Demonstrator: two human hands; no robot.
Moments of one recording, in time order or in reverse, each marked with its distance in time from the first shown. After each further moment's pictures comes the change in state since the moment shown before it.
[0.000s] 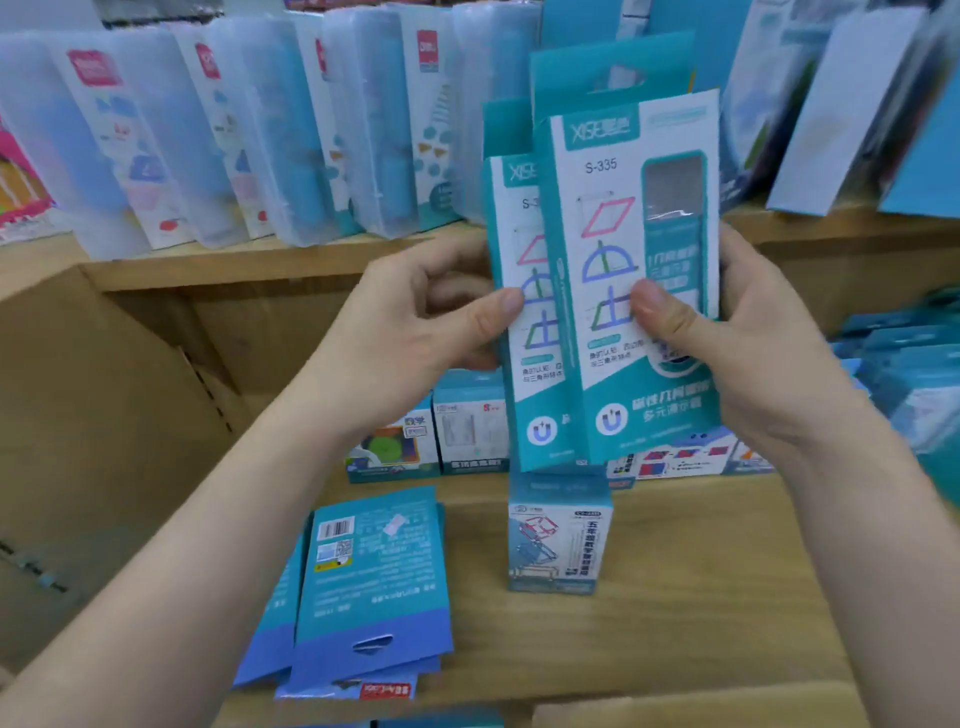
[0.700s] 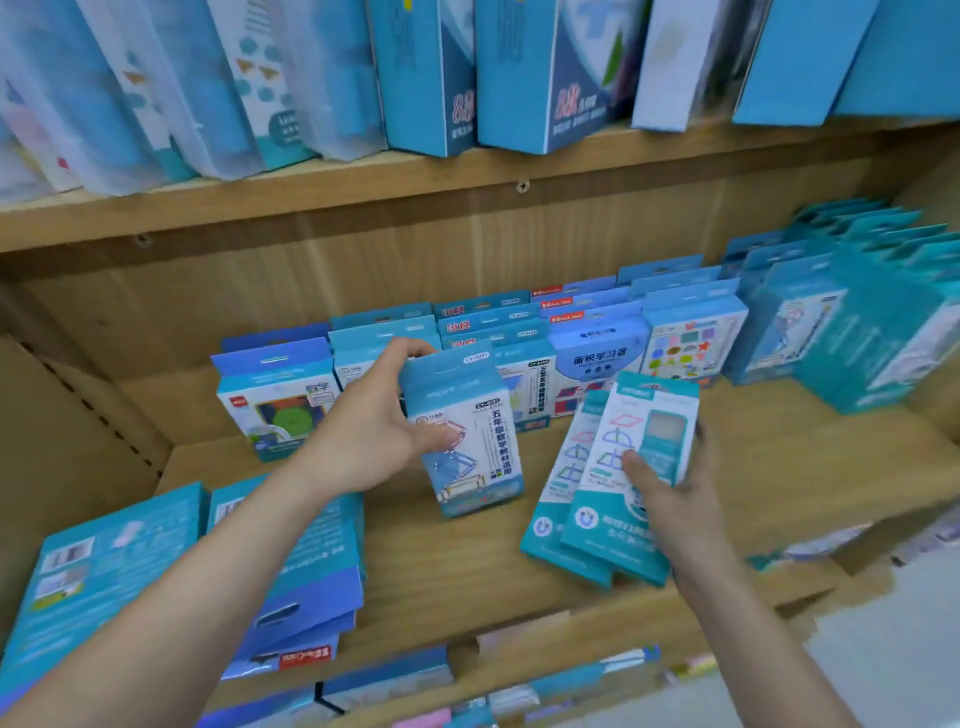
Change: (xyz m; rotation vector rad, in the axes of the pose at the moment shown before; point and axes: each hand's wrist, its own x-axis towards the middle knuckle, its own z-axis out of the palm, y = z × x) left_hand -0.016 -0.115 0.055 0.410 -0.104 -0.301; right_hand -0.141 0.142 -0.066 -0.105 0.739 0.518
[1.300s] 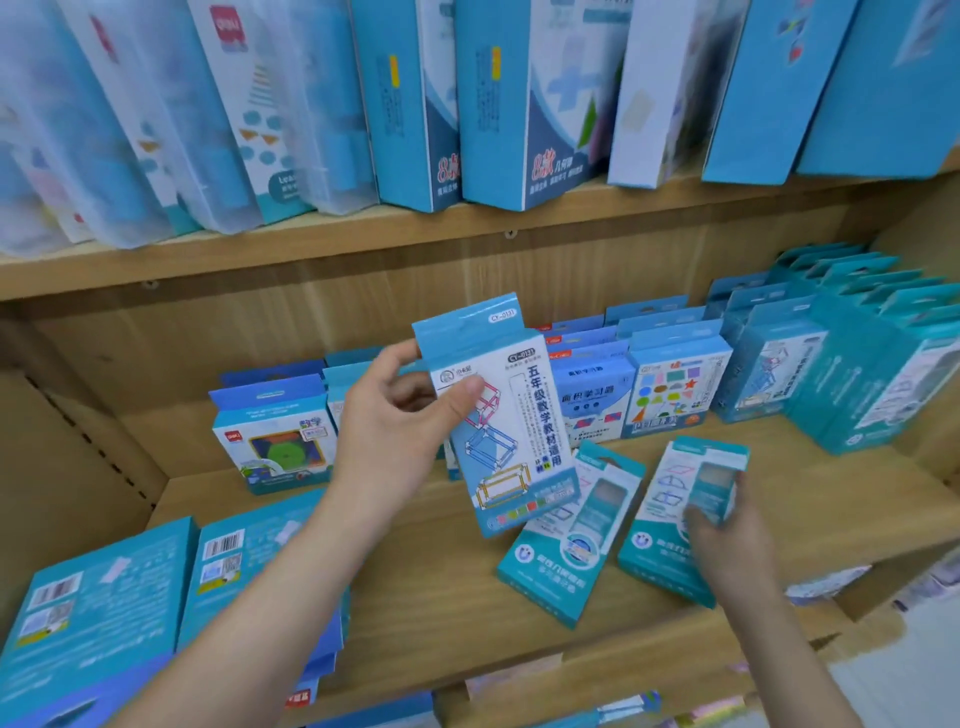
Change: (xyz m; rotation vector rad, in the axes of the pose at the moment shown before) left_hand -0.008 0.063 0.027 -0.658 0.310 0.090; right_hand 0.038 0.004 -0.056 -0.627 0.163 -0.021
